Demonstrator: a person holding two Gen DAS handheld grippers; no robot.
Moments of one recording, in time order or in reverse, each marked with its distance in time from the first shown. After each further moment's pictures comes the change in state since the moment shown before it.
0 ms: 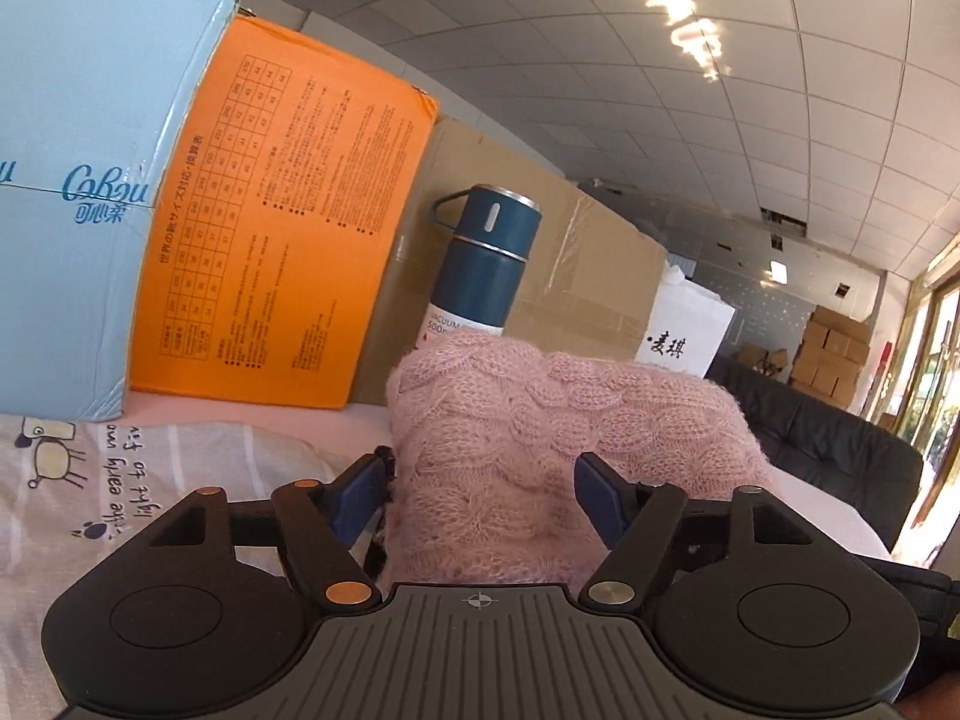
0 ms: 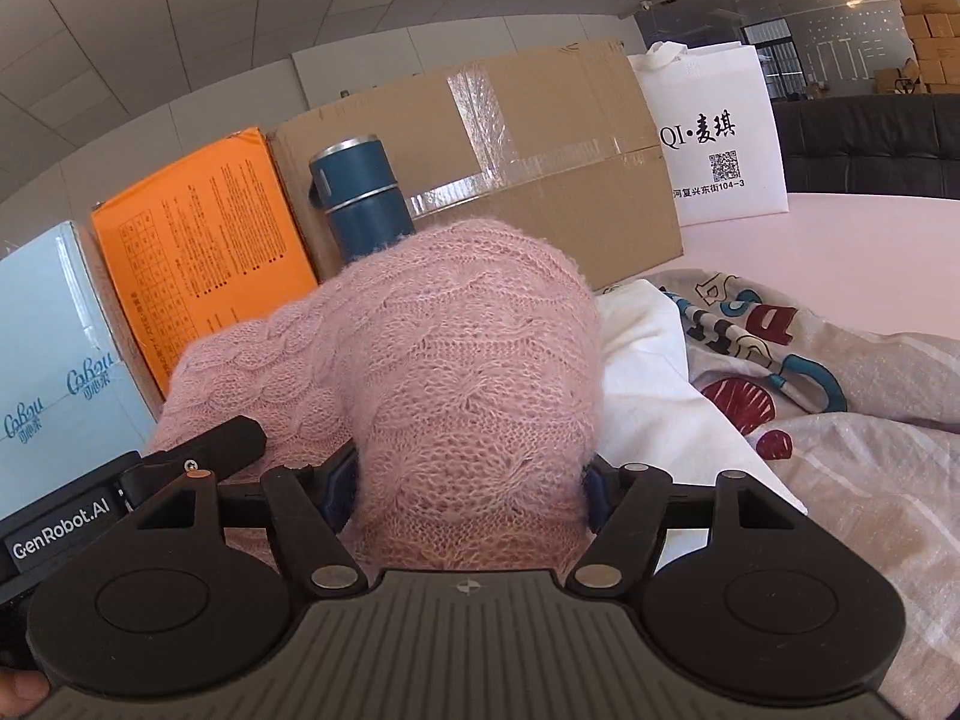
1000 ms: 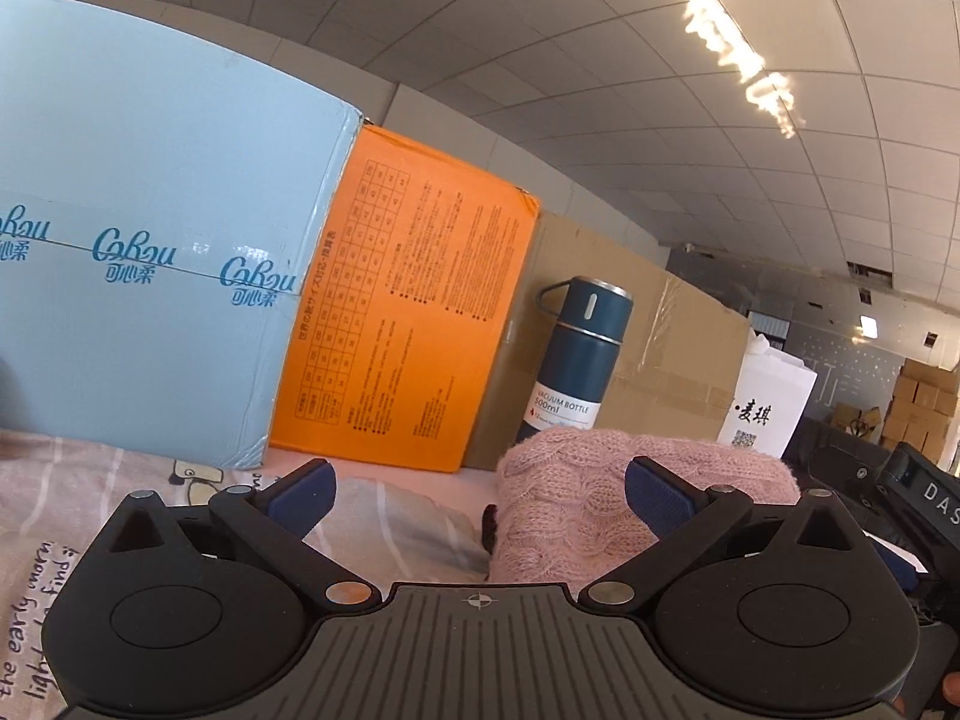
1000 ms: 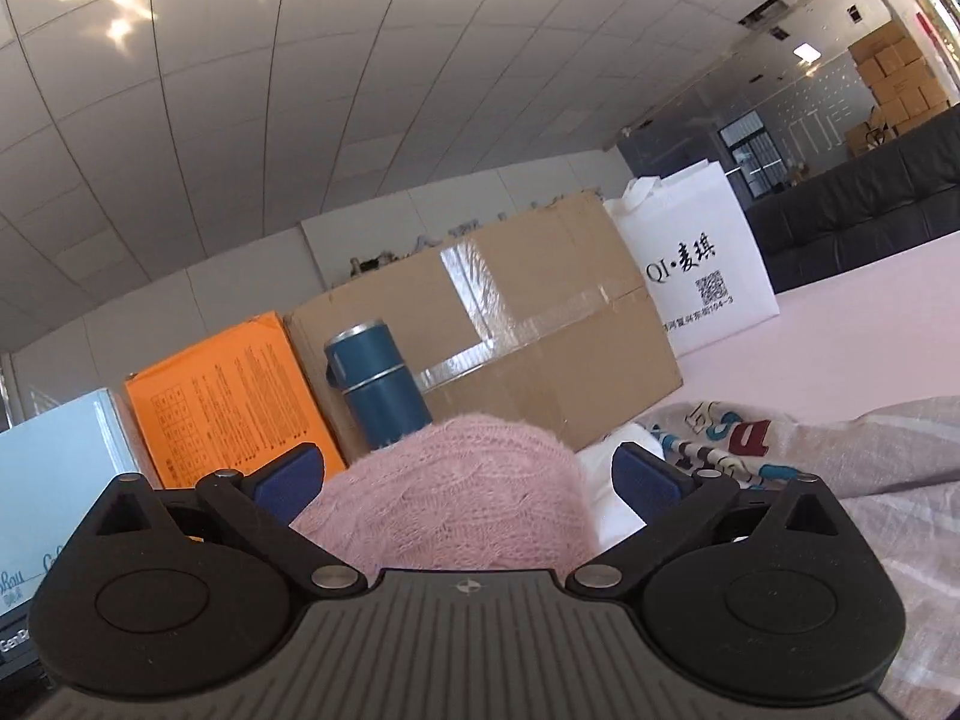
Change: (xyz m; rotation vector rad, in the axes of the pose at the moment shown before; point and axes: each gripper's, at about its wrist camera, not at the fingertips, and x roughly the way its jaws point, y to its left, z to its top) left arm -0.065 -0.003 0.011 -0.003 -0.147 0.199; right arm -0.039 -0.018 0.009 0.130 -0.377 0.041
